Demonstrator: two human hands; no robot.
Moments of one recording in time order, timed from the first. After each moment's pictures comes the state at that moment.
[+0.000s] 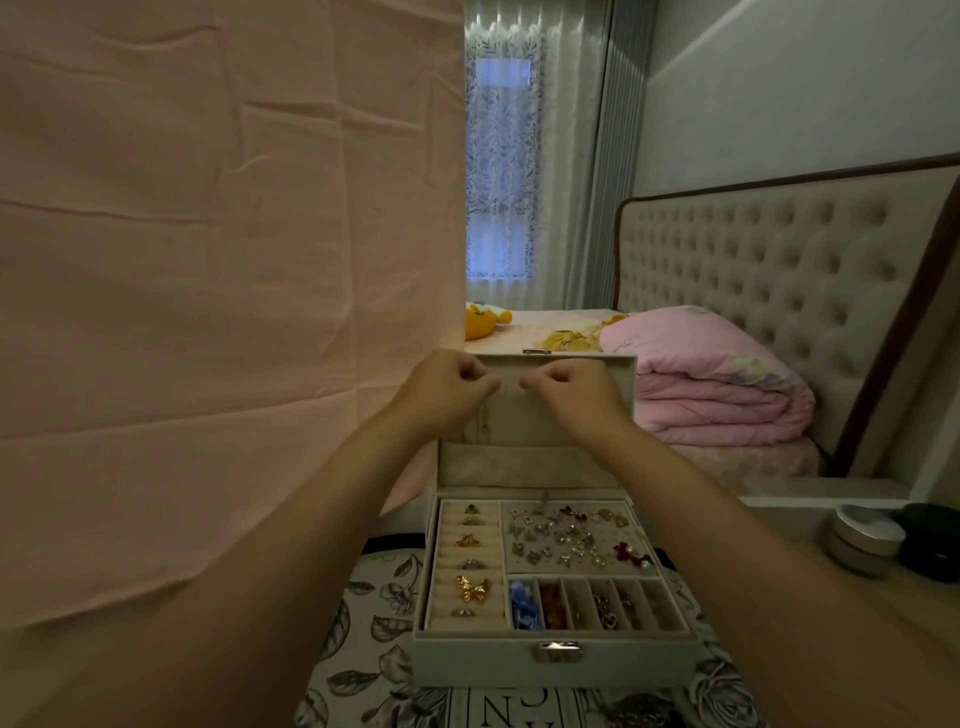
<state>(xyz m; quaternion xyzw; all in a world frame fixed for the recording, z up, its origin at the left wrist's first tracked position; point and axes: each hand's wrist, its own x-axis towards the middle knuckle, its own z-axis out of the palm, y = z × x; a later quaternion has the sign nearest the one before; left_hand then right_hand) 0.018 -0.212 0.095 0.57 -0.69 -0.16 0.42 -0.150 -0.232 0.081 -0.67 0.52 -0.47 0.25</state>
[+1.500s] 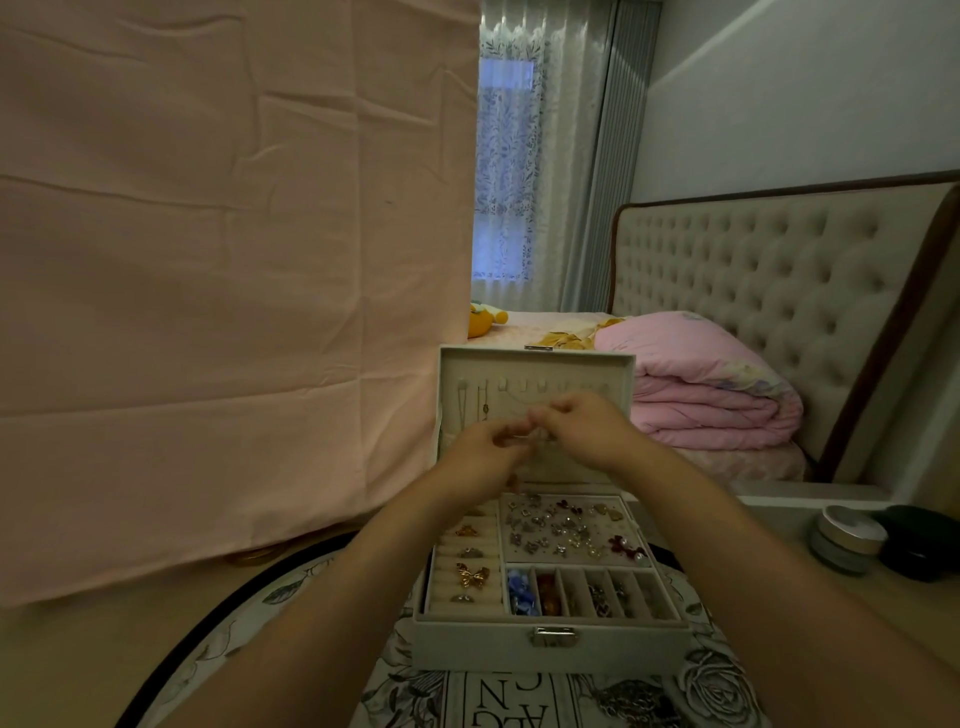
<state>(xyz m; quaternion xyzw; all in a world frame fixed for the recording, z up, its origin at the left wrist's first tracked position) -0.015 -0.175 0.037 0.52 -0.61 -0.42 0.41 -0.160 -0.197 0.075 -0.72 0.54 -0.33 0.30</state>
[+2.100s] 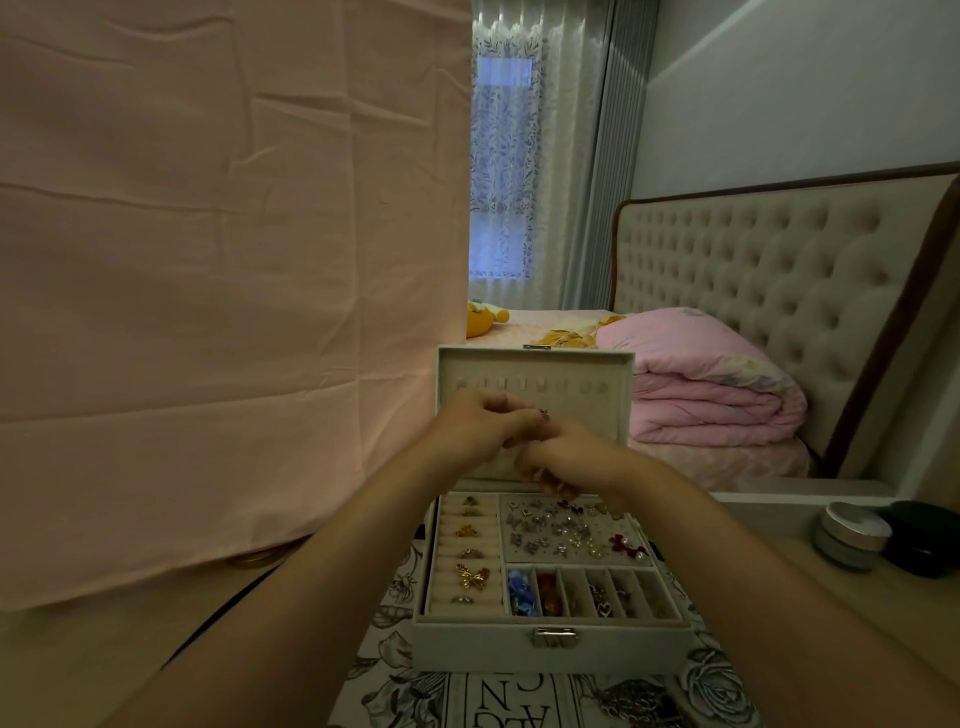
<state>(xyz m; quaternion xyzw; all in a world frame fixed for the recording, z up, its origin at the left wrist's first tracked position) -0.008 -0.180 0.067 0.52 -0.64 -0.35 0.44 -0.161 -0.197 0.056 -0.72 0.51 -0.23 0.41</state>
